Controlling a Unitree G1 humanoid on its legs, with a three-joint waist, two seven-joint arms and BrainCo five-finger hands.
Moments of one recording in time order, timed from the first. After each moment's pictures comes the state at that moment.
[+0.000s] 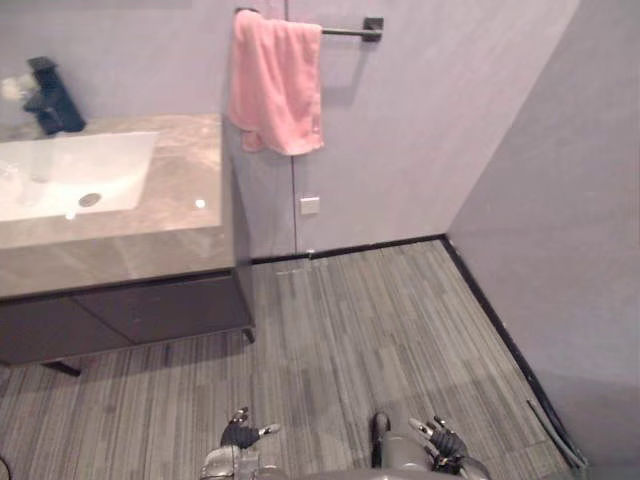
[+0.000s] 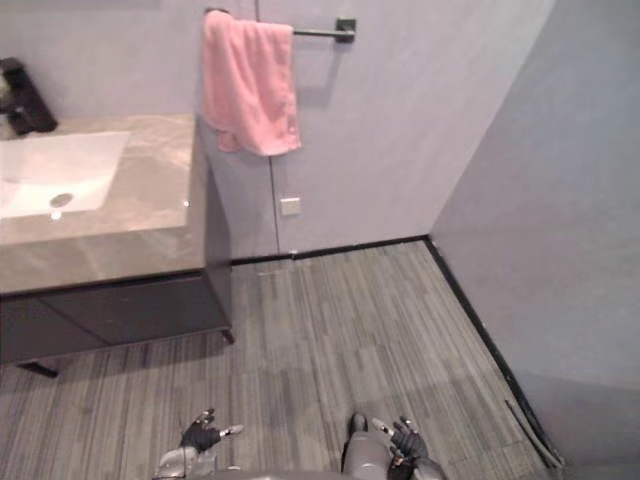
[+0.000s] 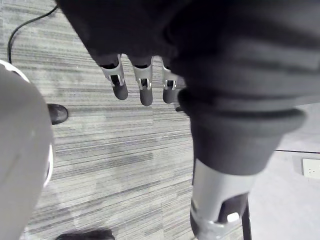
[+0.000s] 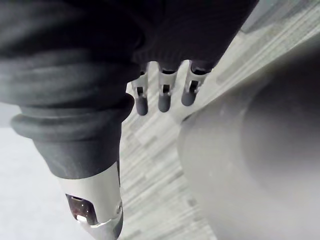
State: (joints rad) left arm 0.06 0.04 0.17 1.03 0.04 -0.11 0.03; right arm 0.11 -0.02 -0.21 0.98 0.32 -0.07 0.06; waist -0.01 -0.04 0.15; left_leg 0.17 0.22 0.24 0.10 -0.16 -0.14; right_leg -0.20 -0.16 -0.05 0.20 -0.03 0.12
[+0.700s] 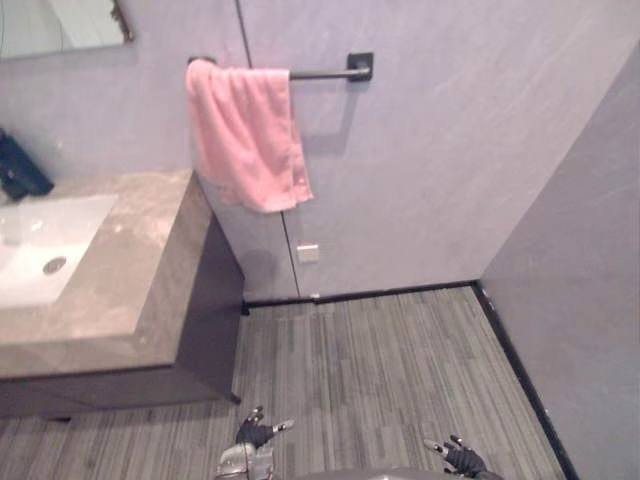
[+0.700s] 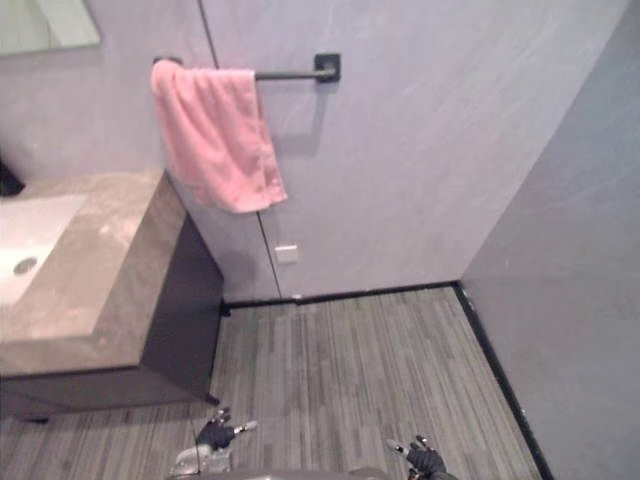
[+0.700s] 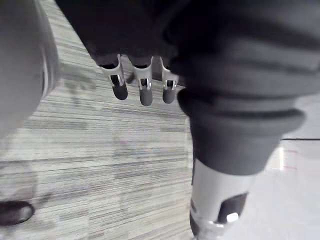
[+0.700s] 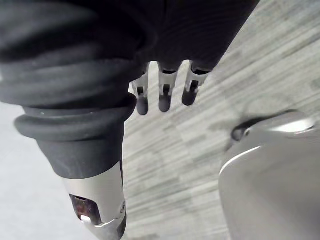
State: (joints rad) left arm 0.06 -0.02 0.14 1.00 0.07 -0.10 0.02; right arm 0.10 -0.09 -0.22 1.08 0.15 -0.06 0.08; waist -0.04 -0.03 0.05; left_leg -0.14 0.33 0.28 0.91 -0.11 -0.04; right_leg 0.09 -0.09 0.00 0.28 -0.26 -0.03
